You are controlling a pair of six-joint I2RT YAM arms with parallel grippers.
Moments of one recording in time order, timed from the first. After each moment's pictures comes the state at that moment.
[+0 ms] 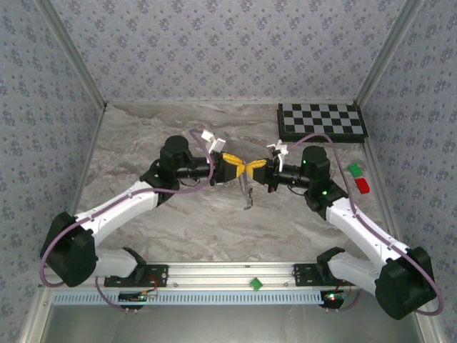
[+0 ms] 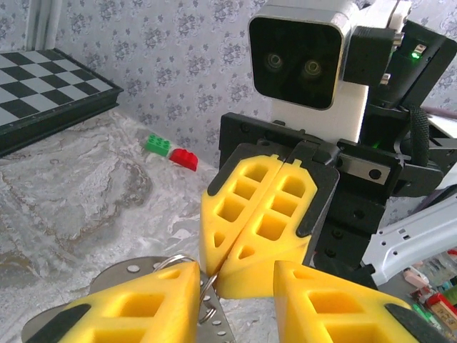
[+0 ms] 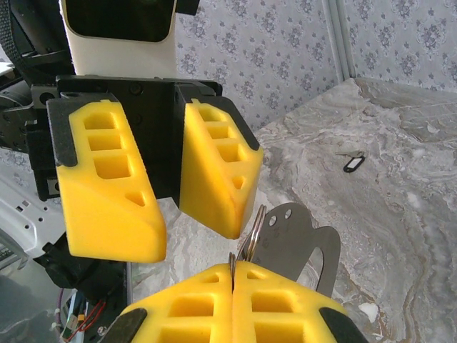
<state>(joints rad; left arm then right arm) -0.69 1.31 0.90 0.28 0.76 -0.43 0.44 1.05 0.68 0.21 -0.82 0.24</state>
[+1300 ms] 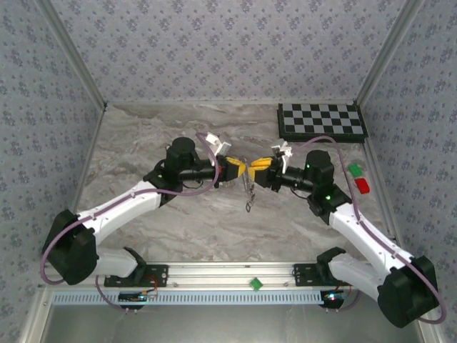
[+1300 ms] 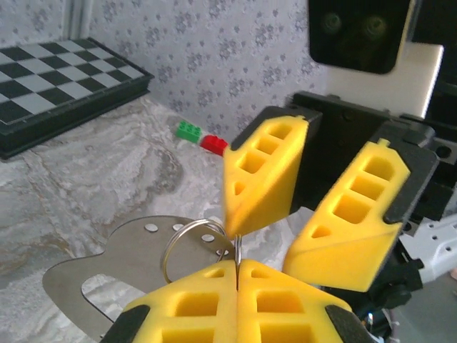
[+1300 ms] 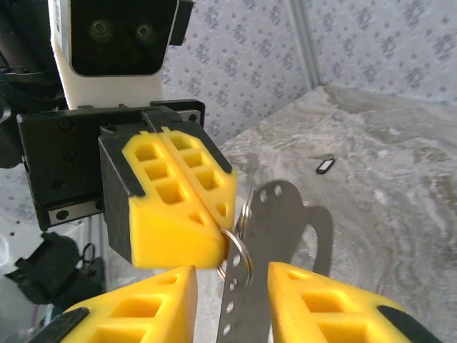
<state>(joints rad) -0.72 1.32 0.90 0.20 0.63 -0.33 0.44 0.96 0.63 0.19 -0.71 0.25</state>
